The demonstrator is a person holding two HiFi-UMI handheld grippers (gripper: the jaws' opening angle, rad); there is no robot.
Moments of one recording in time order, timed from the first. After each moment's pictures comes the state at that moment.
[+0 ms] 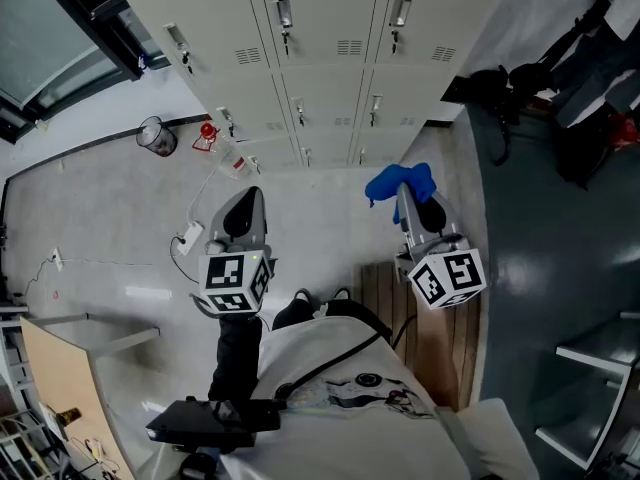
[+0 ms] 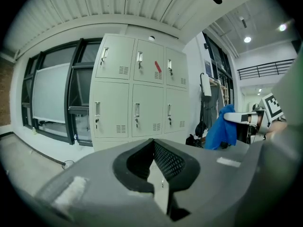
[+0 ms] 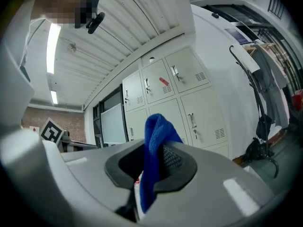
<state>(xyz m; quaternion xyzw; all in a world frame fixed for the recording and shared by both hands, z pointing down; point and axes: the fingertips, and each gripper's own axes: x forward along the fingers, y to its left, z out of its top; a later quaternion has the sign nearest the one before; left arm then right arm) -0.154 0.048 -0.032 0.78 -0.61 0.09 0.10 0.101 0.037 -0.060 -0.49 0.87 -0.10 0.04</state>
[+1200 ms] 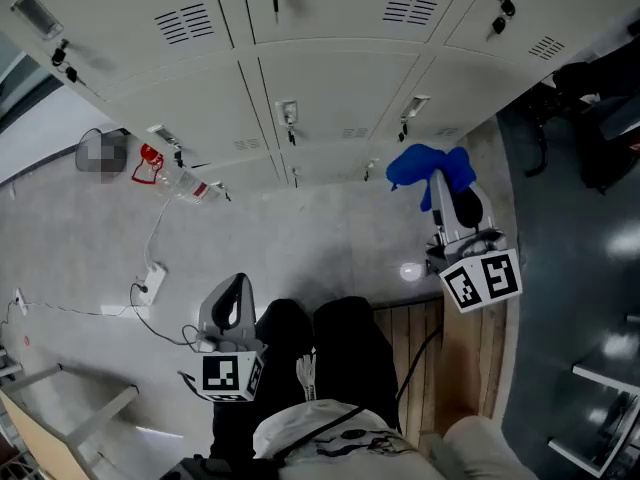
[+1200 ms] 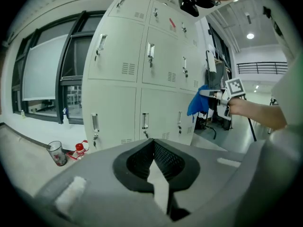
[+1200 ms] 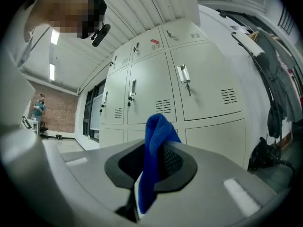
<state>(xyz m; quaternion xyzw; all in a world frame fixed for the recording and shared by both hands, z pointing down) -0.229 -0.059 0.306 0.79 -0.58 0.13 0.15 0.067 -0.202 0.196 -0.52 0.85 -0.03 0.00</state>
